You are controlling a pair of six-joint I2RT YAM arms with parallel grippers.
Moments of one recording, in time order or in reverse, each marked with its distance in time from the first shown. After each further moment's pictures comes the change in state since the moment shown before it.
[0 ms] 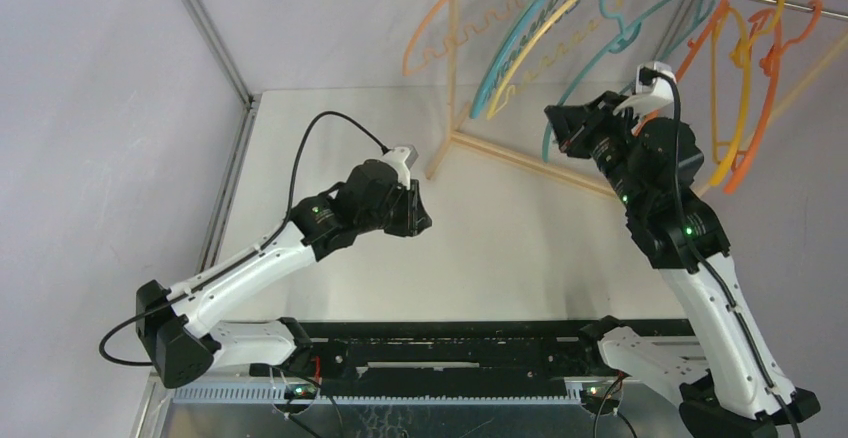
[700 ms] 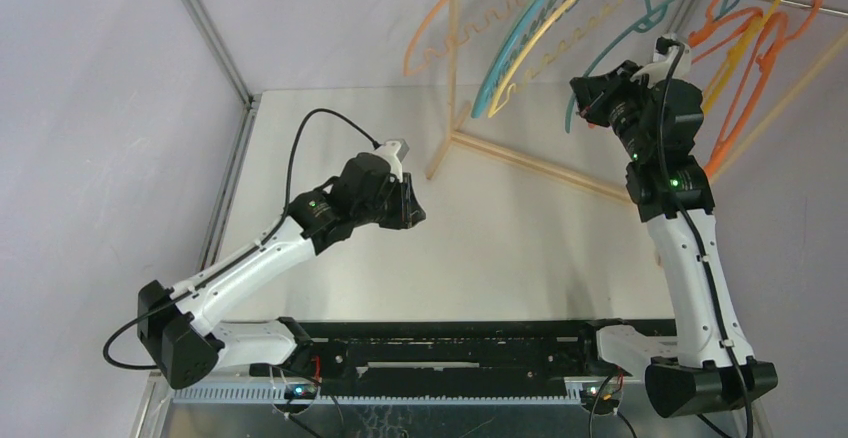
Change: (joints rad) left arm 0.075 0.007 -0.011 0.014 0.029 -0.002; right arm -0.356 0.176 0.008 0.151 -0.232 -0.021
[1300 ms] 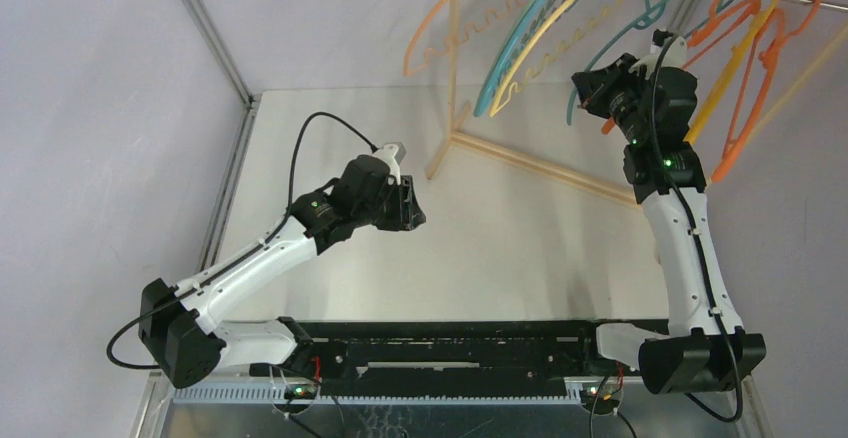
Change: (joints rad) left arm 0.028 0.013 -0.037 0.011 0.005 -0.006; right arm -0.070 0.097 0.000 0.058 -0.060 -0.005
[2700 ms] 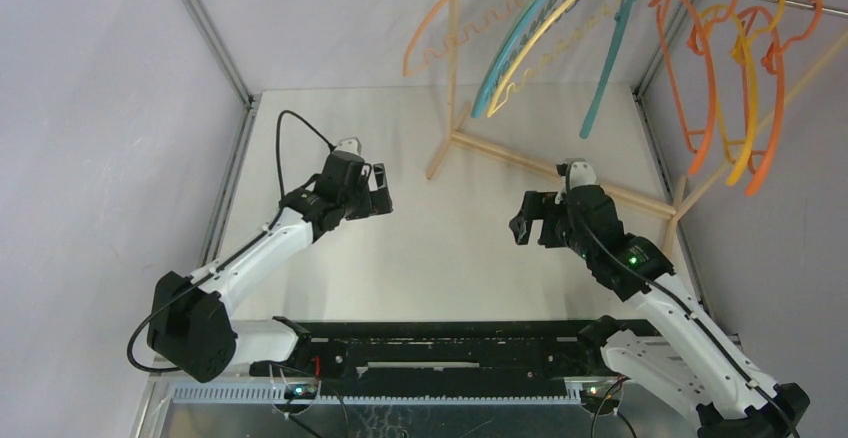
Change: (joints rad) left arm 0.245 0.052 -0.117 0.062 -0.204 0.037; right arm 0.505 -0.427 -0.551 -0.380 0.280 -0.085
